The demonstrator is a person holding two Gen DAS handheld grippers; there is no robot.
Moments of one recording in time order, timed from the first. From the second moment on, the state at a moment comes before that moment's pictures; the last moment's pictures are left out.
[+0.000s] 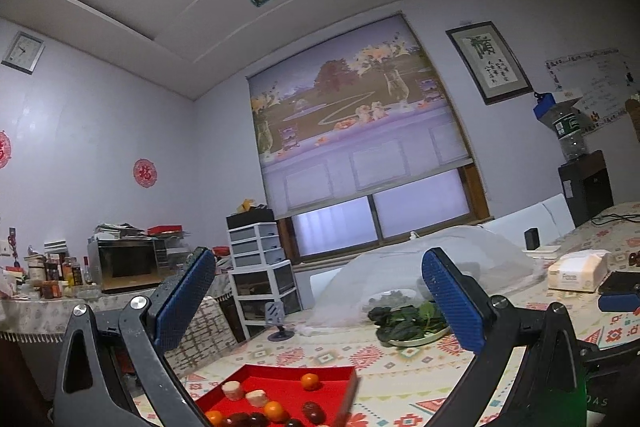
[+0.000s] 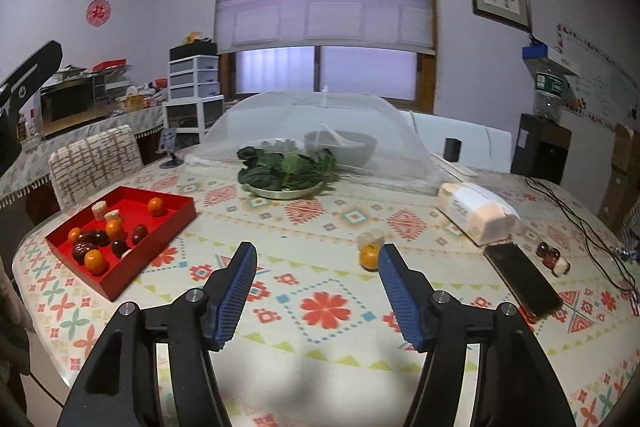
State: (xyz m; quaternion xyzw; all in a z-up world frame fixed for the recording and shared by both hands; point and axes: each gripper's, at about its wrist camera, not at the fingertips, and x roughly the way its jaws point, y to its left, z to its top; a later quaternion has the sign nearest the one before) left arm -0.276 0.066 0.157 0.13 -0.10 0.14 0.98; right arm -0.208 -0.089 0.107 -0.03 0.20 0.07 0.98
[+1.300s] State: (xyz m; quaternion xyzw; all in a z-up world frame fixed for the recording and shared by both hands) left arm -0.130 0.082 0.142 -0.01 0.19 -0.01 0.98; right arm -0.213 -0.168 0.127 -0.08 0.11 -0.08 0.99
